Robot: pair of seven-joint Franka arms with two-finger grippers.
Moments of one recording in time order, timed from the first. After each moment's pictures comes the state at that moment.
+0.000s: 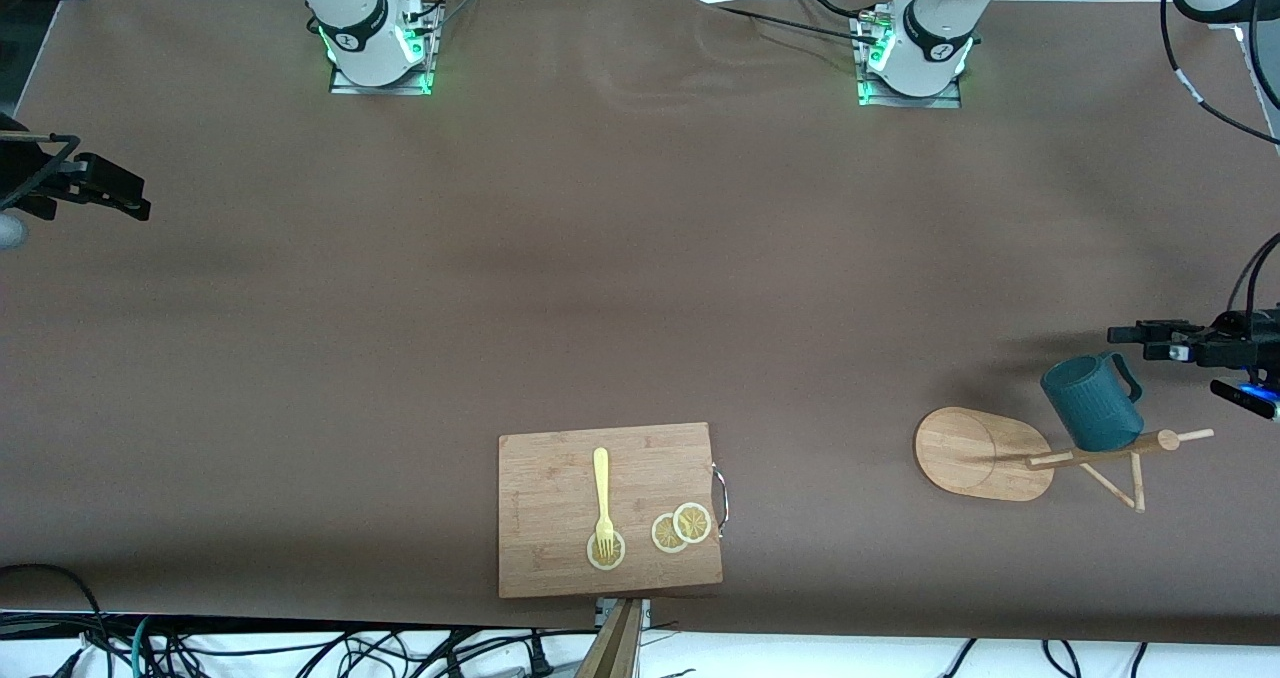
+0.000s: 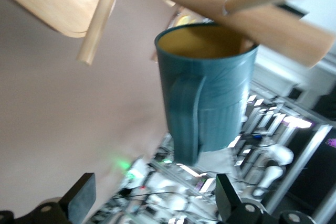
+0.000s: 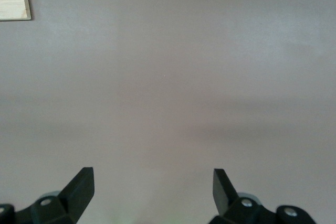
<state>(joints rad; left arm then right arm) 0.79 0.93 -0.36 -1.14 -0.75 1.27 0.10 -0.04 0.10 0.02 -1.47 -0.06 1.51 -0.05</state>
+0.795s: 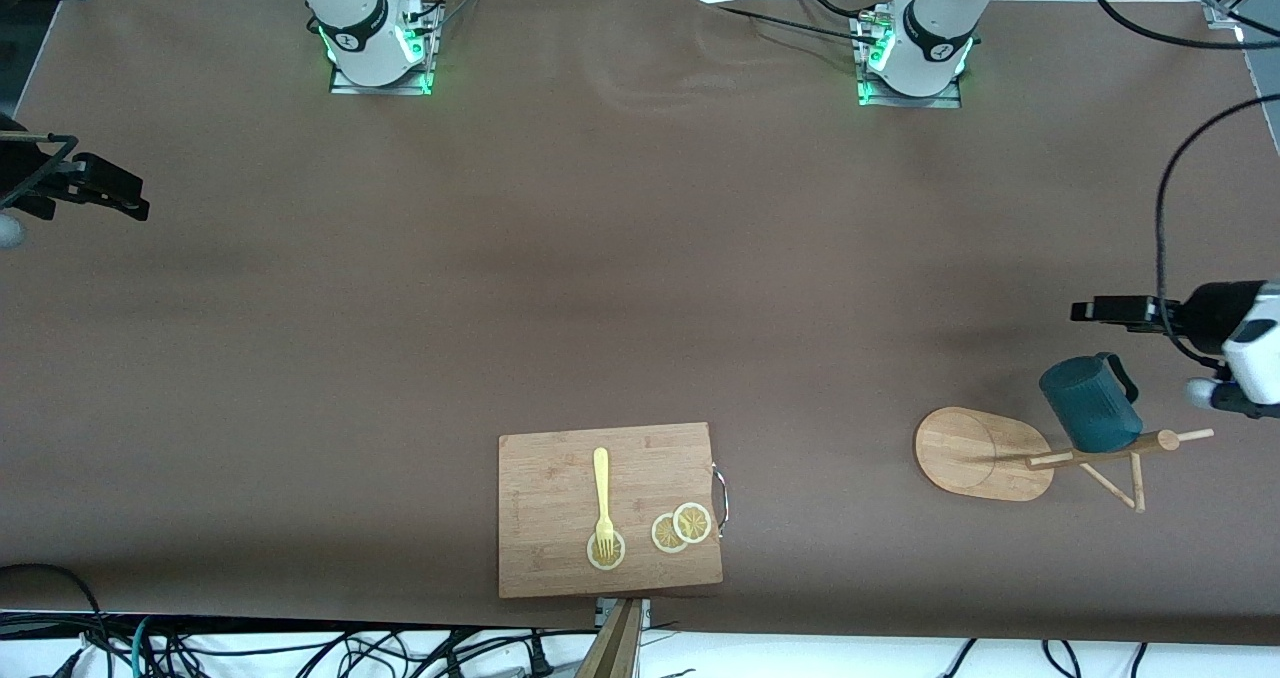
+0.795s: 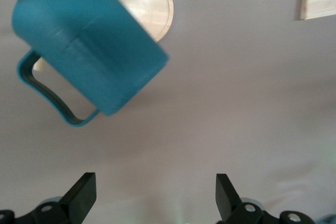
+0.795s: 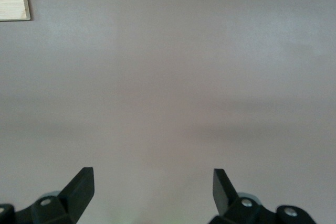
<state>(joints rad) 0.36 0.55 -0.37 -1.16 0.00 1.37 0.14 -0.04 0.10 0.02 -1.47 -0.06 1.51 -0.05</state>
